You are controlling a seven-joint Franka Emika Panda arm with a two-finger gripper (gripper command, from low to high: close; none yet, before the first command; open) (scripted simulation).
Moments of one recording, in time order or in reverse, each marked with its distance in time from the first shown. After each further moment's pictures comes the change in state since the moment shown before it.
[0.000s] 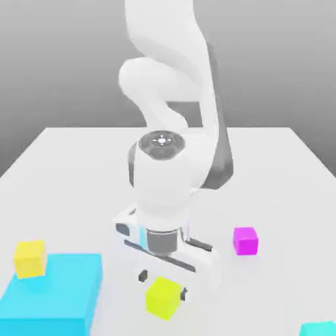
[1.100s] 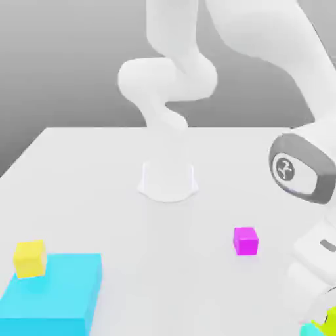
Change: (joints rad) arm 0.218 0.144 0.256 0.521 -0.166 -0.412 -0.468
